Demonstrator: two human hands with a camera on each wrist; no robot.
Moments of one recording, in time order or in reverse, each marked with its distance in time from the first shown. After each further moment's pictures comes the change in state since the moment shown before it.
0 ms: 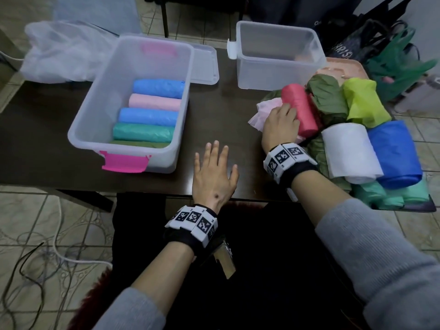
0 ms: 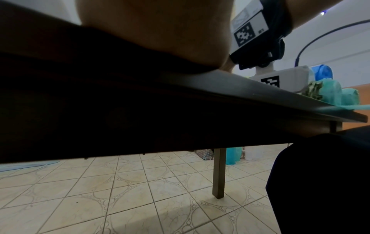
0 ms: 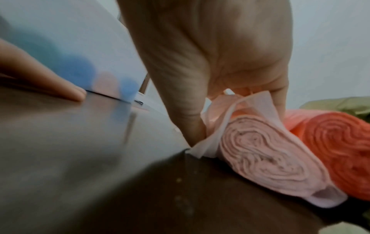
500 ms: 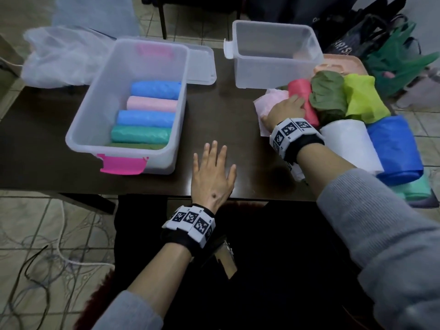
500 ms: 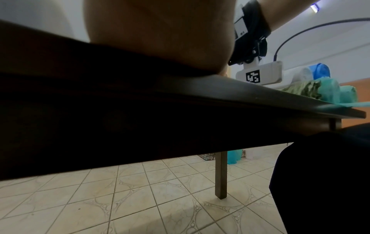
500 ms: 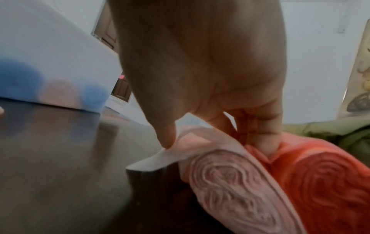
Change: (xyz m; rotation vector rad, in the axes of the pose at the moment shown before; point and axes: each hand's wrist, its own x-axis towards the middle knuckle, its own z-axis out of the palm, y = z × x) left_hand 0.000 -0.002 -0.001 0.006 0.007 0.021; right_hand 0.043 0.013 -0.007 0.041 -0.272 0.077
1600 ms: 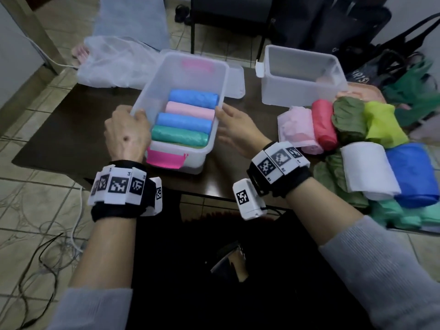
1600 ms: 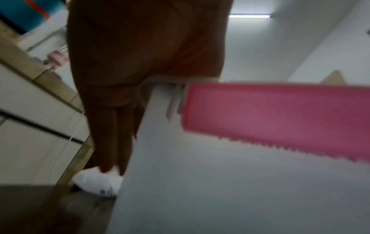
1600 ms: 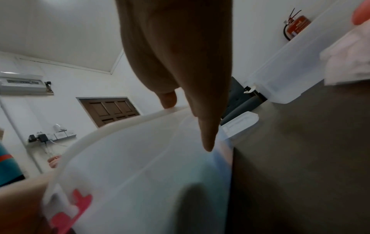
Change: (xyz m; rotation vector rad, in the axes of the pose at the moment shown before) left_hand 0.005 -0.110 -0.181 -0.388 0.433 -0.689; right_hand -0.129 -0.105 -0.053 1.374 -0.539 -0.331
